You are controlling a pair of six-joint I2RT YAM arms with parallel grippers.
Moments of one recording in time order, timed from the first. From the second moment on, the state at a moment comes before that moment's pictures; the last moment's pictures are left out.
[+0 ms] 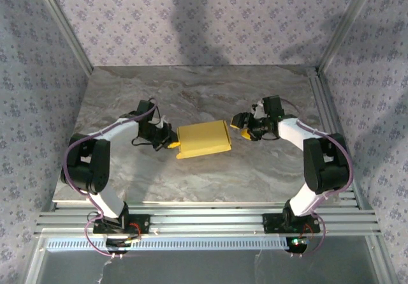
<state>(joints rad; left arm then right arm) -0.29 1.65 0.98 -0.54 0.71 -0.66 0.20 1.64 0.93 -0.24 -0.68 0.71</state>
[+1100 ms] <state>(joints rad) -0.27 1.69 1.05 -0.53 0.93 -0.71 0.21 1.59 0.84 0.13 -0.92 1.17</state>
